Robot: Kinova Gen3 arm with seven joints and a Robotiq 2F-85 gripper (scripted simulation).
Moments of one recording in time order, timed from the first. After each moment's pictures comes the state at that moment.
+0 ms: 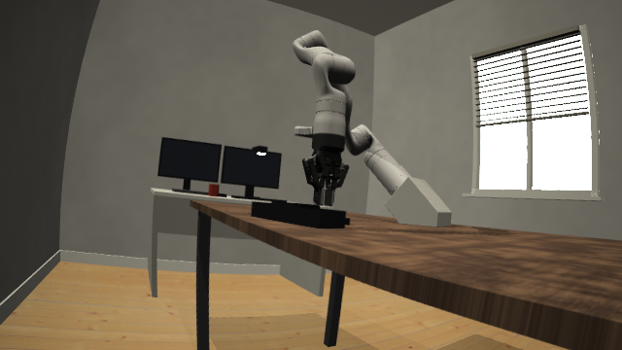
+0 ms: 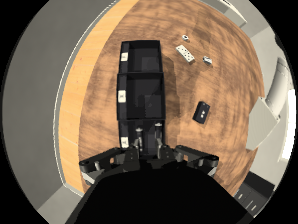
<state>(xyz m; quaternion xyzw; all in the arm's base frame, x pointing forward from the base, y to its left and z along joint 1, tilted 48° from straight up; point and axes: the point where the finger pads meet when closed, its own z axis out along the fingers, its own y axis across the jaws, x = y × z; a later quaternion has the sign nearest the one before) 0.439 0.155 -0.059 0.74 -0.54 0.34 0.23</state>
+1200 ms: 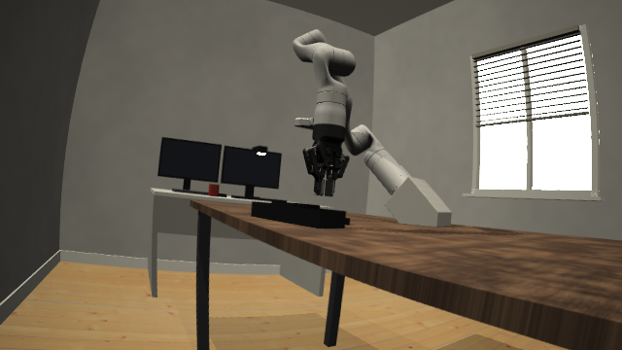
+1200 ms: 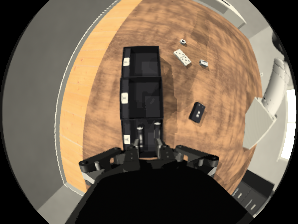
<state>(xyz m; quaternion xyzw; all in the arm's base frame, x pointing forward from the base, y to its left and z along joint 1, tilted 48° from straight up) 0.434 0.170 -0.044 0.74 -0.54 0.34 0.23</state>
